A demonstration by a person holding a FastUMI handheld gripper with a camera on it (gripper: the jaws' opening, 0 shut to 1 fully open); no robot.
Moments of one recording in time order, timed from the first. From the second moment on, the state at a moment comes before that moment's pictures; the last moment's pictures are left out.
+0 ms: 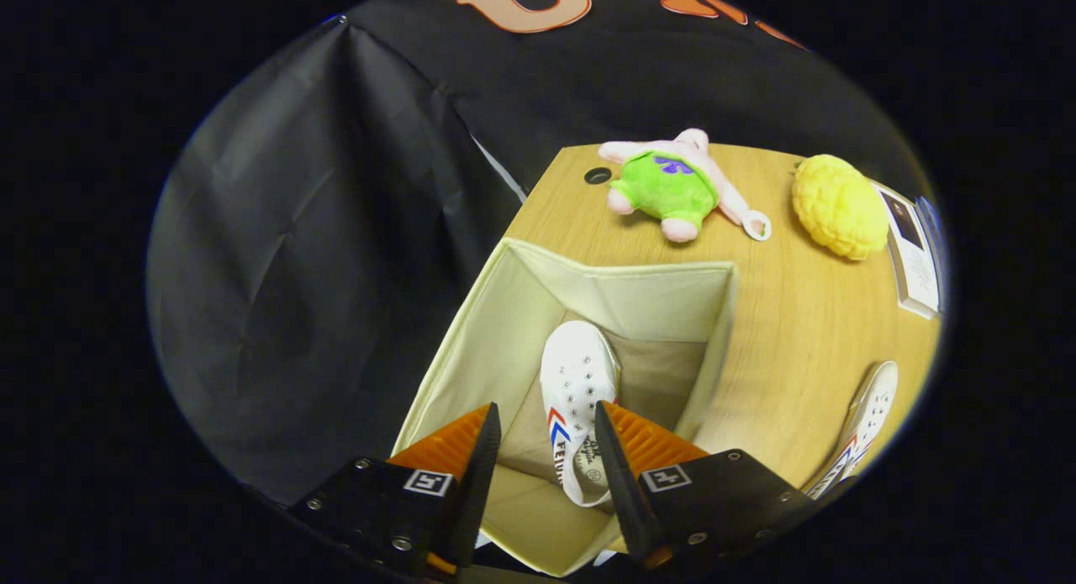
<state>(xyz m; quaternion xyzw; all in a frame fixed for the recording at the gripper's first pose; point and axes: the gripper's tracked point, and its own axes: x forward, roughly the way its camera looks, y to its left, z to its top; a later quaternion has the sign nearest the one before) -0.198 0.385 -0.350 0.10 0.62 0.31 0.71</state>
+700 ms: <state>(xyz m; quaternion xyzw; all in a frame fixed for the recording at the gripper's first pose) -0.173 0.173 -0.363 0.12 0.57 0.17 0.80</state>
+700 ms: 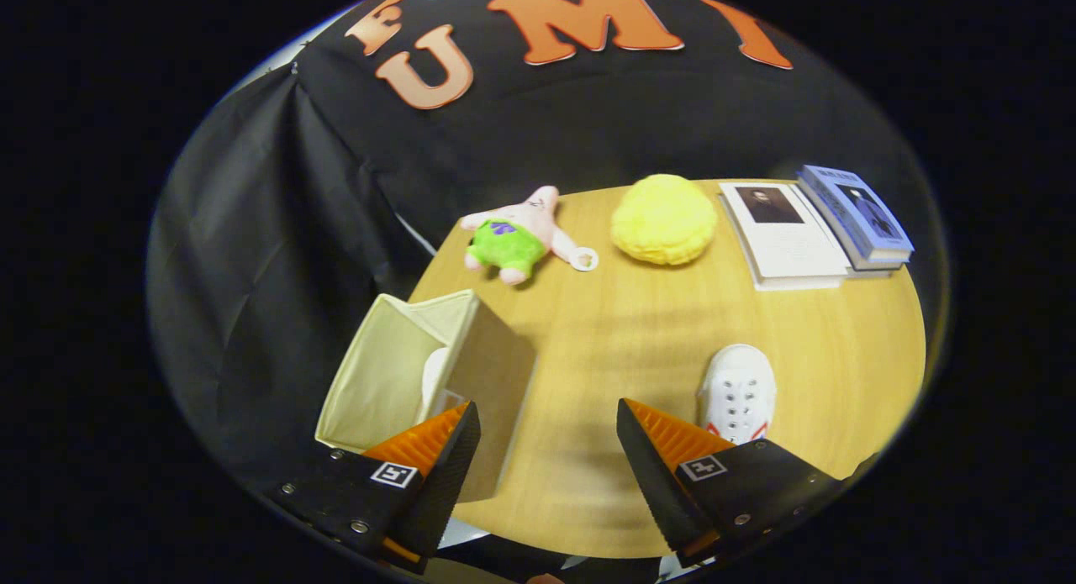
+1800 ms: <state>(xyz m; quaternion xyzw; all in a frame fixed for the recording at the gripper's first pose) -0.234 0.018 -0.511 0.07 0.64 0.07 0.76</state>
